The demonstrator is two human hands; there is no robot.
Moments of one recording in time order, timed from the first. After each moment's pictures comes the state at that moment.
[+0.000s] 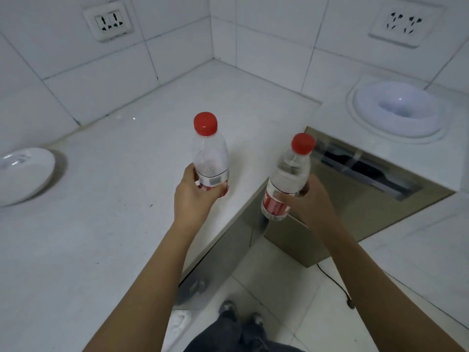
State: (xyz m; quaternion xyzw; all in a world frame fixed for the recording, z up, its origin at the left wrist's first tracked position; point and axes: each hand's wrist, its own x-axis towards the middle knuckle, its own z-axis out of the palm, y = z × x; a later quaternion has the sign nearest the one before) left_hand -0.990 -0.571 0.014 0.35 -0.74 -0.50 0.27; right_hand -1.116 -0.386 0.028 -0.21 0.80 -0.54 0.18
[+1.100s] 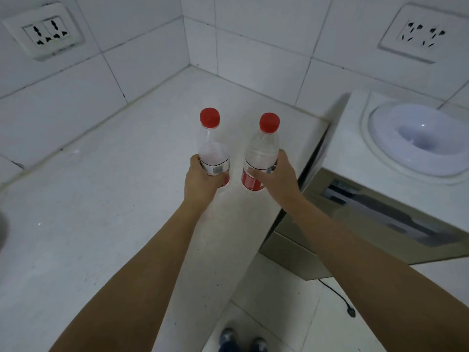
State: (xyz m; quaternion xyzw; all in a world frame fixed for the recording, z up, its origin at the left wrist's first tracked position) left_hand -1.160 -0.691 -0.022 0.35 -0.76 -0.51 0.20; right_hand -1.237 -0.546 0.011 -0.17 0.83 -0.52 0.12
